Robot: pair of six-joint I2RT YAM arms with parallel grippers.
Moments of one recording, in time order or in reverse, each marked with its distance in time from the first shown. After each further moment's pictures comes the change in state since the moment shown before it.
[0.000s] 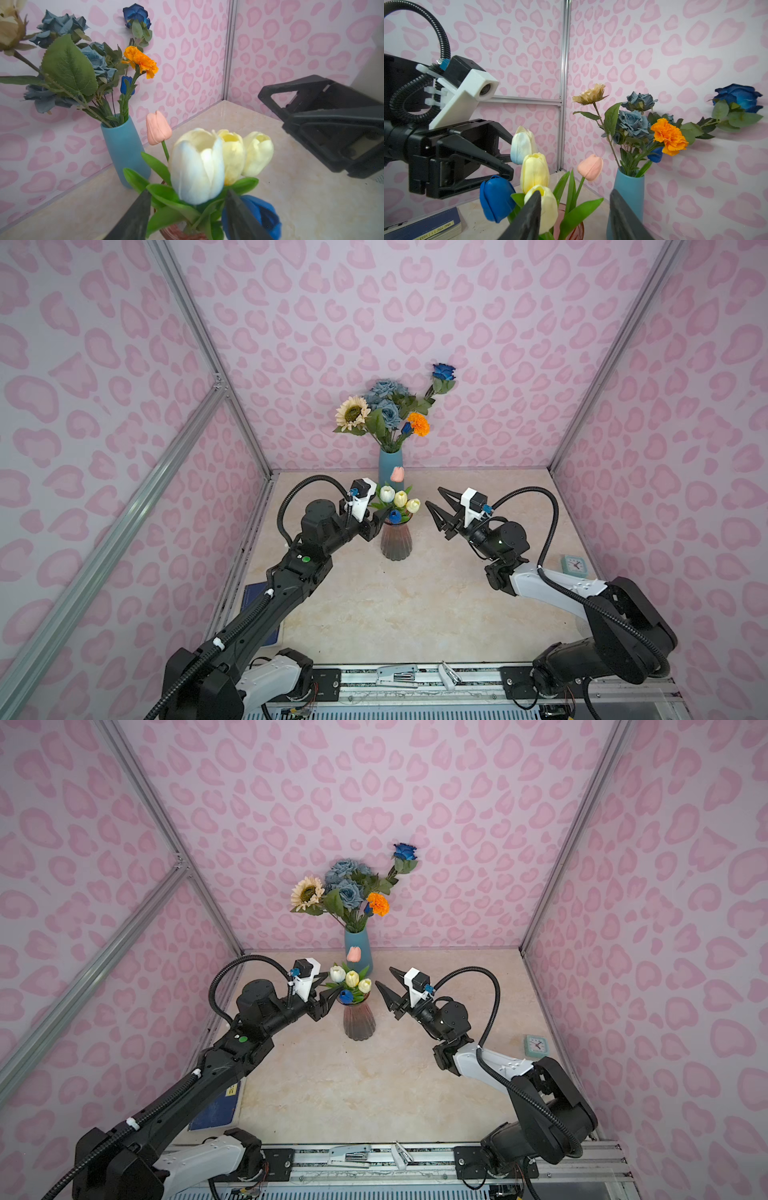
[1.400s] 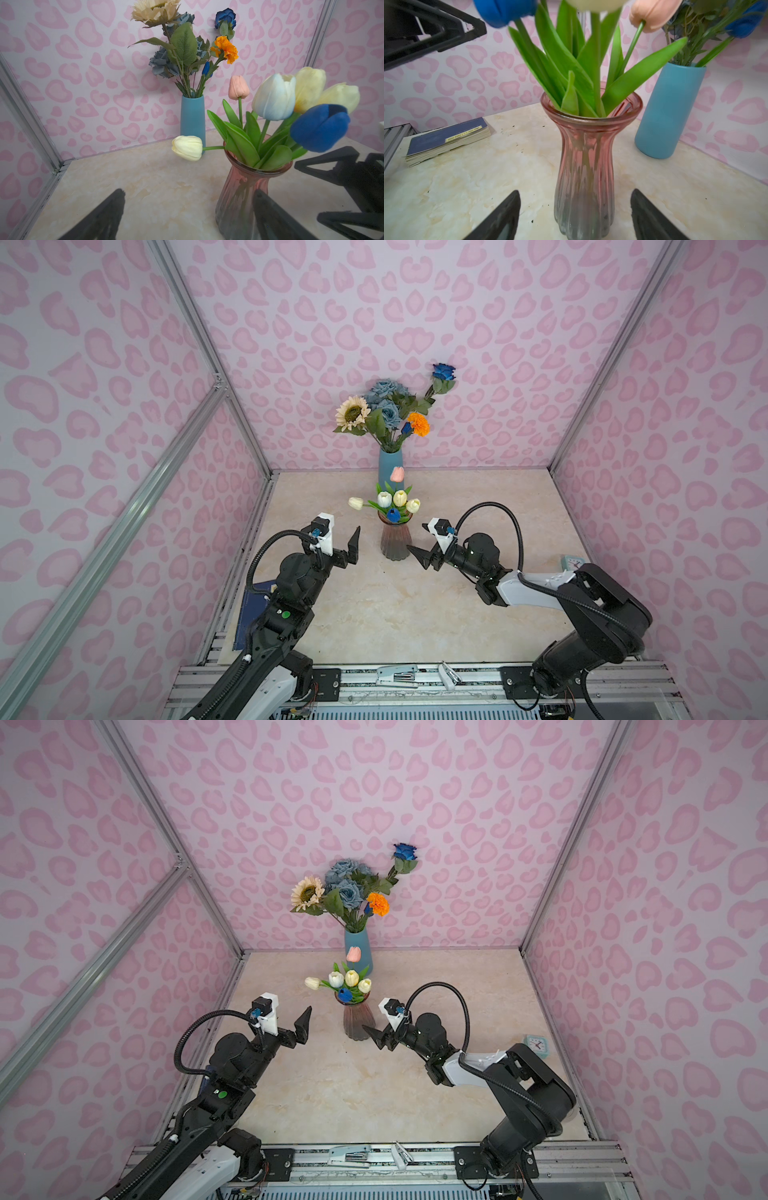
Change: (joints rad) left arm 0.031 -0.411 -0.417 0.133 -0.373 -0.087; right arm 0.087 0.182 -0.078 -0.180 -0.015 -0.082
